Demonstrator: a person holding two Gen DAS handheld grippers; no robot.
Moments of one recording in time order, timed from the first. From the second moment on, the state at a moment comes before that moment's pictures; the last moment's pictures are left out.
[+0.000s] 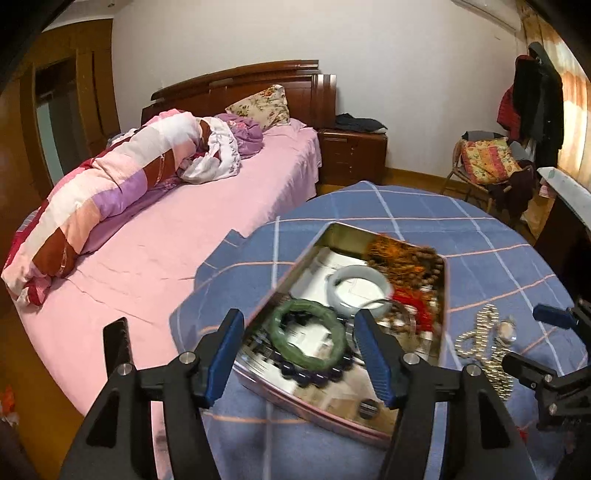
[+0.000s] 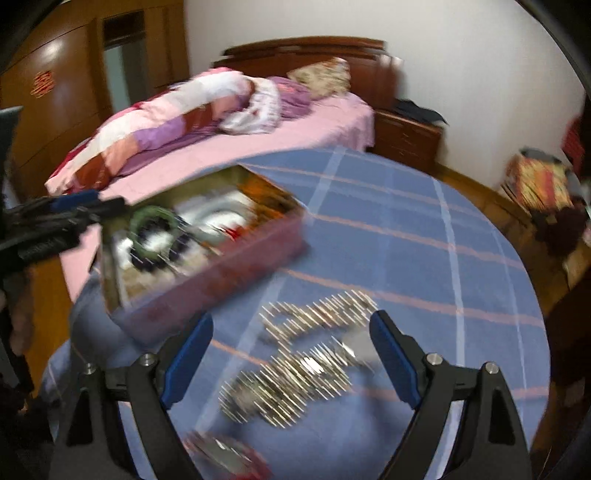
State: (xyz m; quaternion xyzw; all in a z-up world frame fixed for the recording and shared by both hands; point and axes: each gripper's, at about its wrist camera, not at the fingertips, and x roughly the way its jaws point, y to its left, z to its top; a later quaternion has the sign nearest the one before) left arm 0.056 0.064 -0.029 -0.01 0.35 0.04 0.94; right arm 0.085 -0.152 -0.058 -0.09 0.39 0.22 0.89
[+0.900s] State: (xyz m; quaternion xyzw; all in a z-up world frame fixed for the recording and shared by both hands) left arm 0.027 0.007 -0.050 0.00 0.38 0.00 0.93; right arm 0.007 -0.158 -0.102 -0.14 0.41 0.28 0.86
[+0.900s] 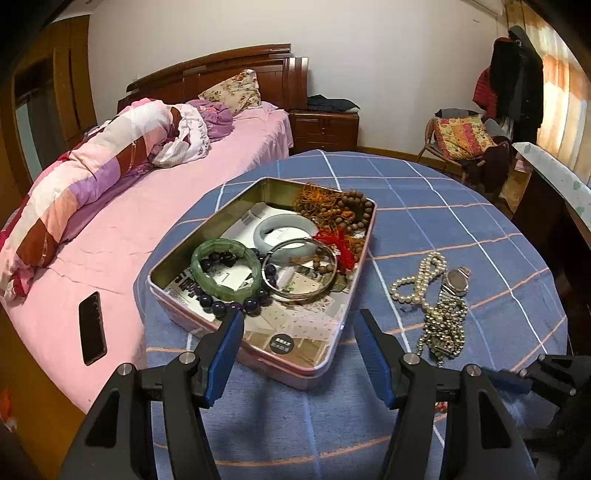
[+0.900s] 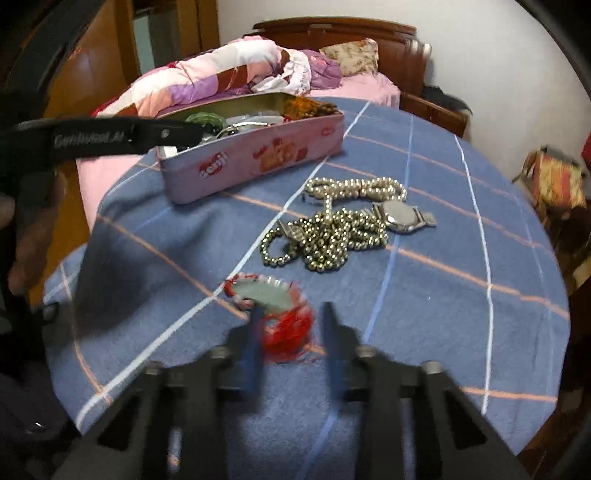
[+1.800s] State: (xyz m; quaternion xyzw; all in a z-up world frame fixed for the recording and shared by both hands) left arm 0.083 -0.087 -0.063 0.08 0.39 -0.09 0.91; right arm 0.070 -0.230 -0.087 -0.05 0.41 0.16 0.90
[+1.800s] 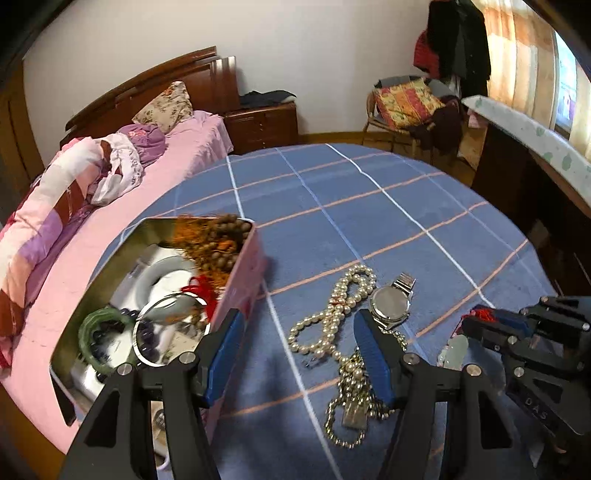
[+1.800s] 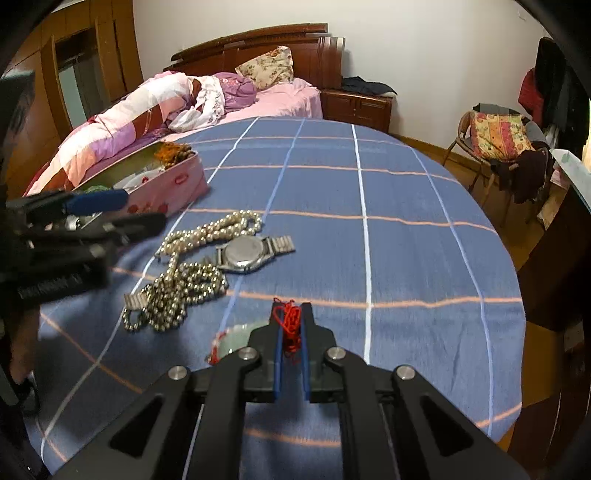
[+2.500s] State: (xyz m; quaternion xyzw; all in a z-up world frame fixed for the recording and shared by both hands) left arm 0.087 -0.079 -0.051 0.07 0.38 -0.15 0.91; right arm 0.061 -0.238 -0.090 -0.03 0.42 0.18 0.89
